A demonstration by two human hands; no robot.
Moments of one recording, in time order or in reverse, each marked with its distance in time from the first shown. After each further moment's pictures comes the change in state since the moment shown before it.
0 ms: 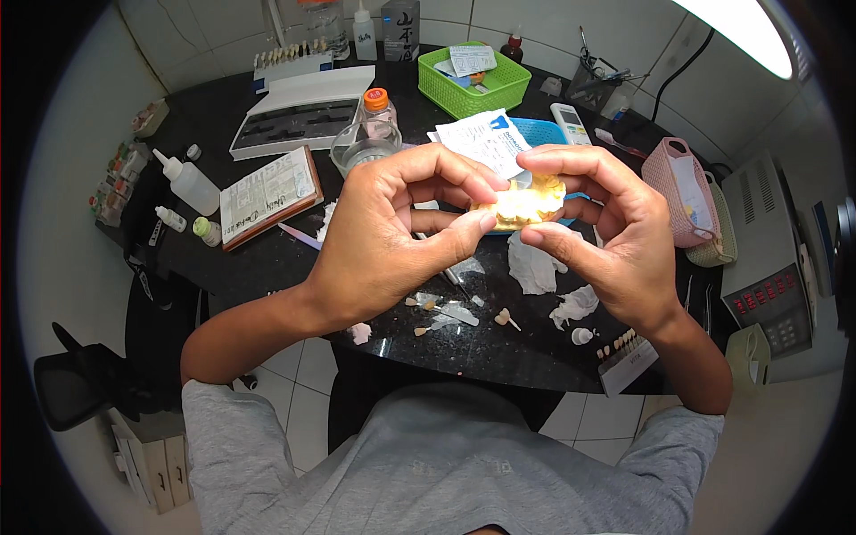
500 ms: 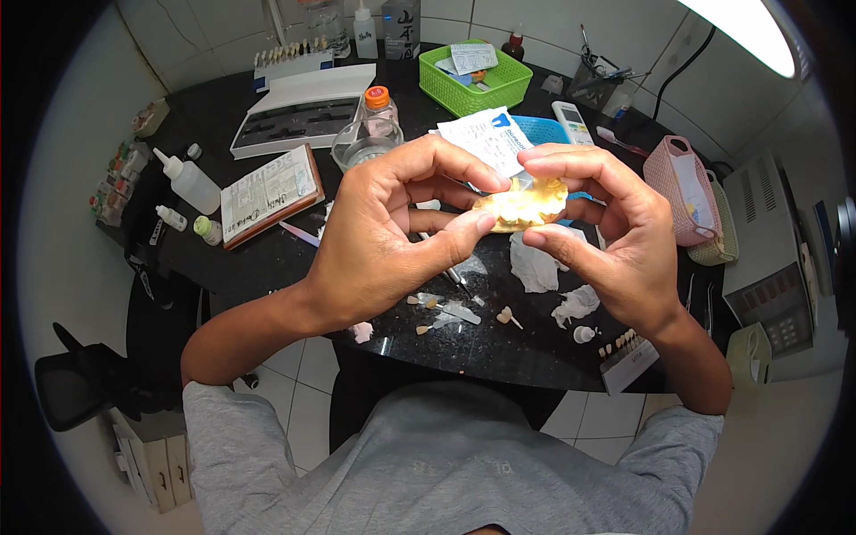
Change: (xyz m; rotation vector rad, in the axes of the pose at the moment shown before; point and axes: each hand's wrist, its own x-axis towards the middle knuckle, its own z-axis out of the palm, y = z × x) left_hand -0.002 0.002 0.000 -0.036 0.012 0.071; right_hand -0.001 0.001 0.001 -0.008 -0.004 -0.053
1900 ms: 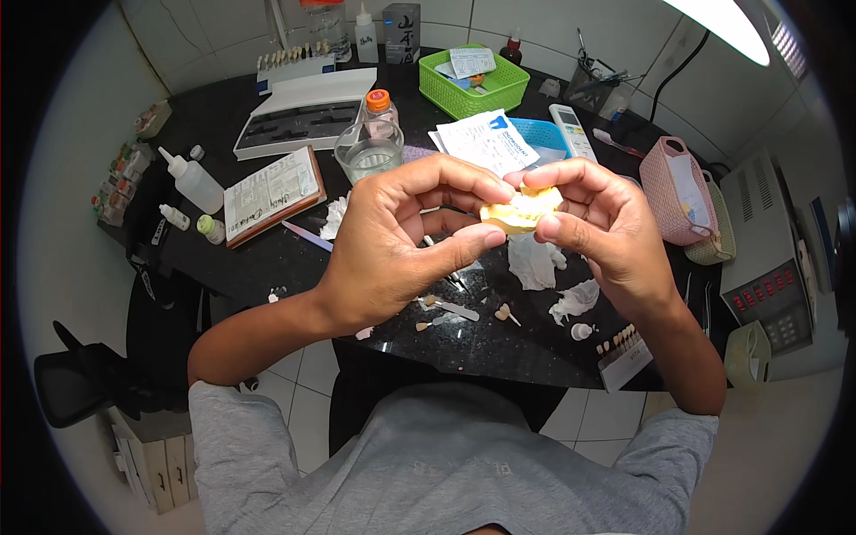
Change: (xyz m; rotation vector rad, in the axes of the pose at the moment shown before) left_hand -0.007 -0.008 0.005 -0.032 -0.030 -0.008; right_hand -0.005 -0.001 -0.007 0.417 -0.032 0.403
